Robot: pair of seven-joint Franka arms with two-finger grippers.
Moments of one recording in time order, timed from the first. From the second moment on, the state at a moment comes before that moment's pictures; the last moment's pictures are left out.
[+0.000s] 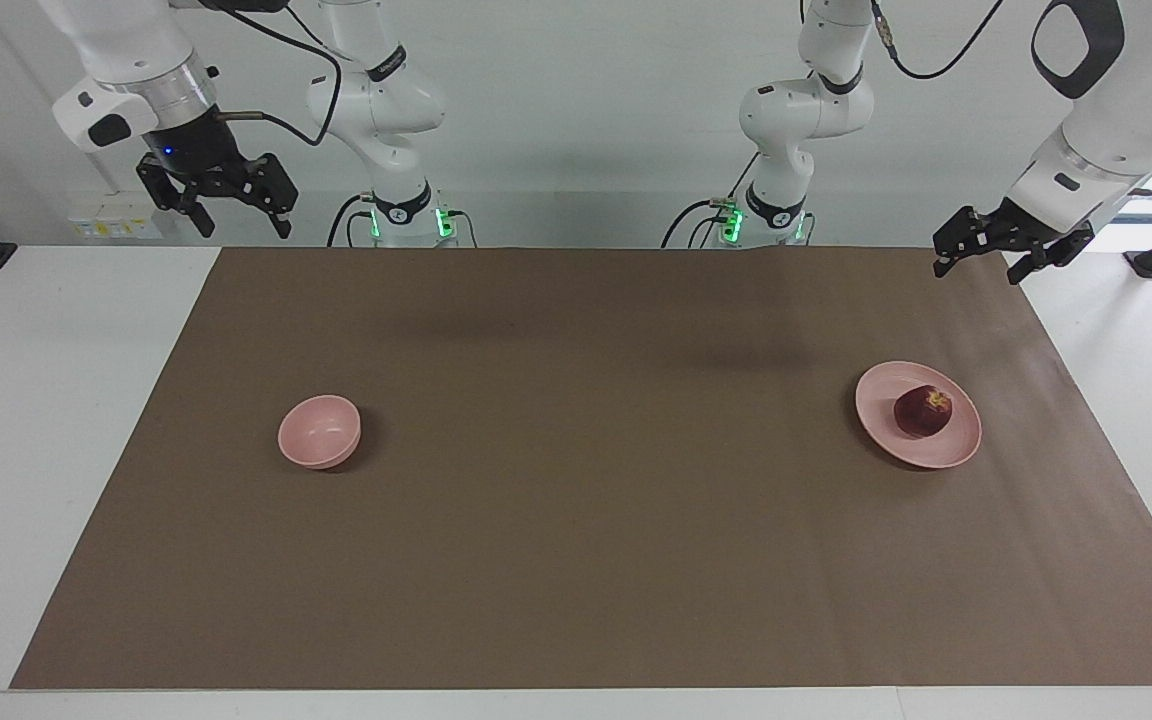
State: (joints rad) left arm 0.11 0.07 -0.07 -1.52 0.00 1.47 0.24; right arm 0.04 -0.09 -0.10 -1.59 0.01 1.49 0.00
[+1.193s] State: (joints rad) left arm 0.19 0.18 -0.06 -1.83 0.00 1.89 0.48; right arm 0.04 -0.09 -0.10 -1.59 0.01 1.49 0.00
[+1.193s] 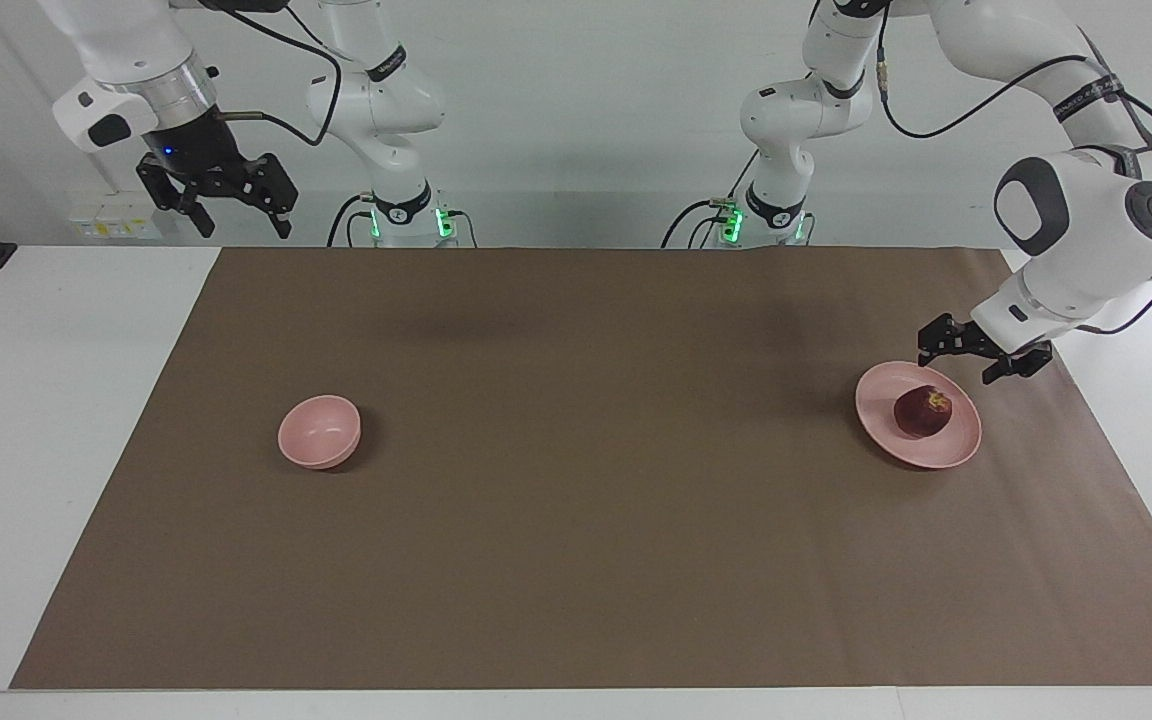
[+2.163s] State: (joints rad) left arm 0.19 0.31 -0.06 -1.93 0.00 2.11 0.49; right arm 0.04 -0.09 -0.10 -1.59 0.01 1.49 0.00
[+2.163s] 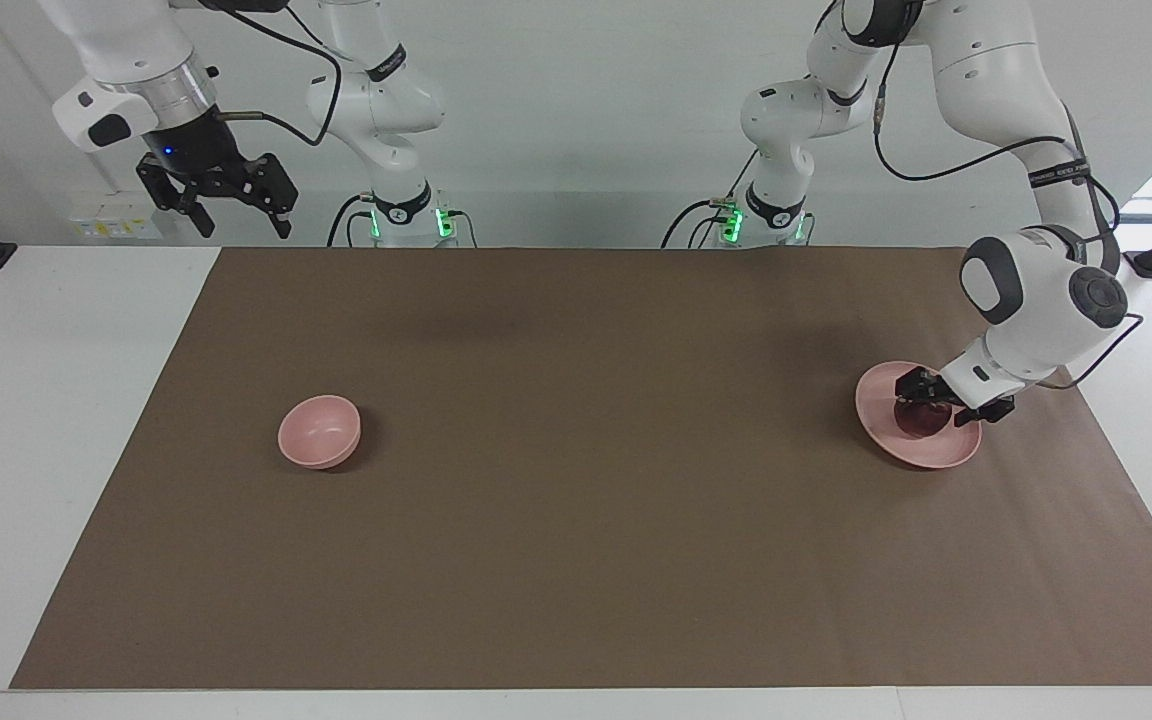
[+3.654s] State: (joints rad) left arm -0.01 0.36 -0.09 -1.70 0.00 2.04 -0.06; right arm 0.04 -0.09 -0.10 -1.59 0.01 1.49 0.00
